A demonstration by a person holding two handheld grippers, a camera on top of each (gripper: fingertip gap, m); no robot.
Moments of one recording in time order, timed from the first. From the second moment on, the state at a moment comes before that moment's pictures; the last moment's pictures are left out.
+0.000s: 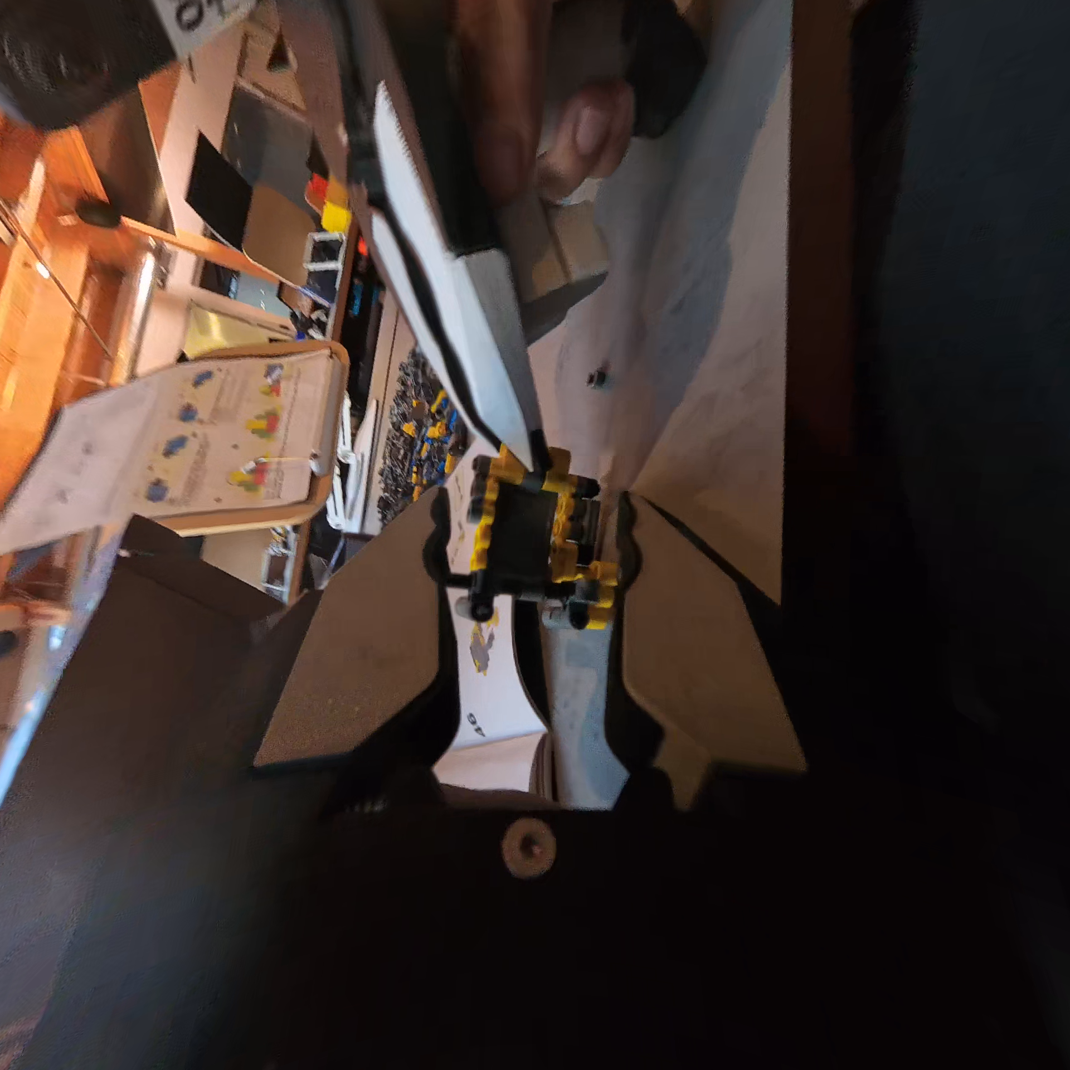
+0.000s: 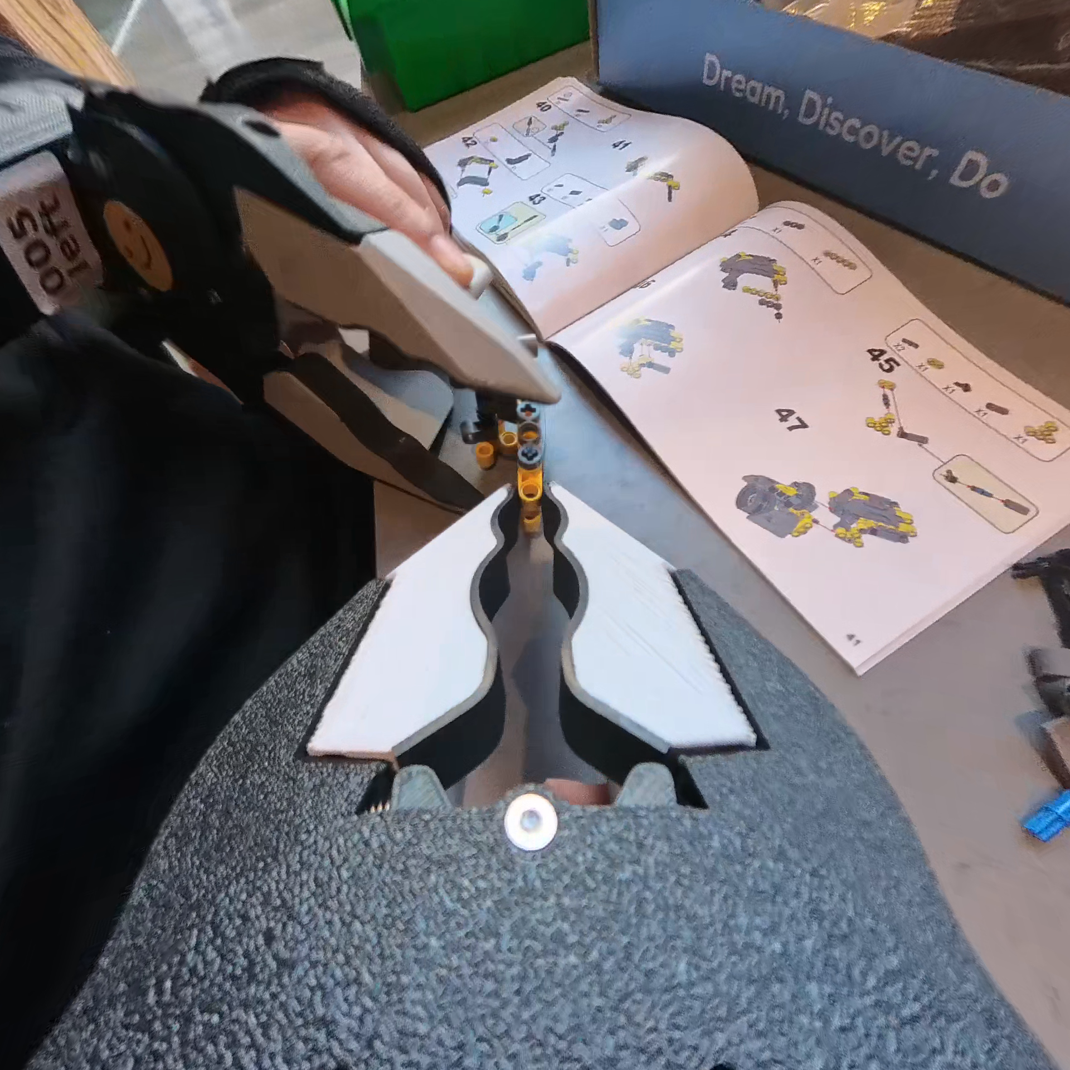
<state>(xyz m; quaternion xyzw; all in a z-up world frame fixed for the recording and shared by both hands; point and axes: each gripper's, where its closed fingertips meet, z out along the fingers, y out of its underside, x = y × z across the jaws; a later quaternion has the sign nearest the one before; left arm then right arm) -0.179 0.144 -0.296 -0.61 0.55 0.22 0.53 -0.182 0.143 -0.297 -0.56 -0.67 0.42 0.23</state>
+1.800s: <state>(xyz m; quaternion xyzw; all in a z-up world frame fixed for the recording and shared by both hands) -0.184 0.093 -0.306 -0.84 0.21 0.00 0.50 -0.157 0.096 -0.302 -0.50 -0.74 0.36 0.25</state>
